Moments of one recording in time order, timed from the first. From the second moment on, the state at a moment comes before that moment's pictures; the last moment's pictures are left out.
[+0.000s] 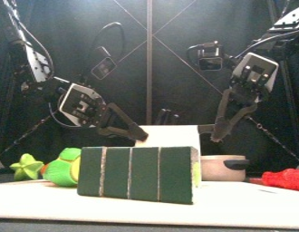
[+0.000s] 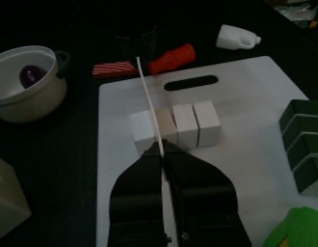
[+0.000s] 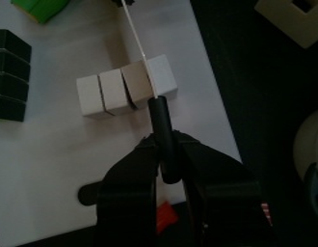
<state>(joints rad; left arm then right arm) 0.04 0.16 0.90 0.30 -0.75 -0.03 0.09 -0.20 0.87 -0.74 0.29 1.07</state>
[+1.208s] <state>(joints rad) 0.02 0.16 0.89 0.28 -0.69 -0.03 0.10 -0.19 0.86 -0.74 0.29 1.07</state>
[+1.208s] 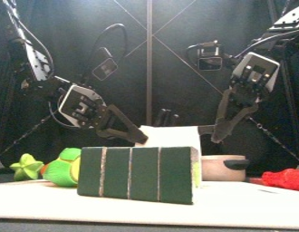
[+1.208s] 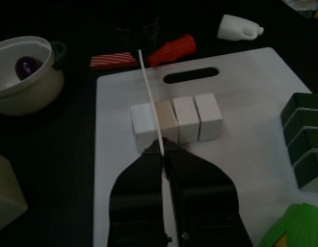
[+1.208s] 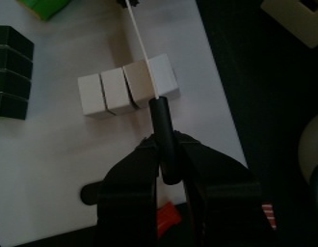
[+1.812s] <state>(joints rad) 0.02 0.17 0.89 0.25 -0.68 -0.02 0.10 -0.18 0.86 -0.74 0.29 1.07</state>
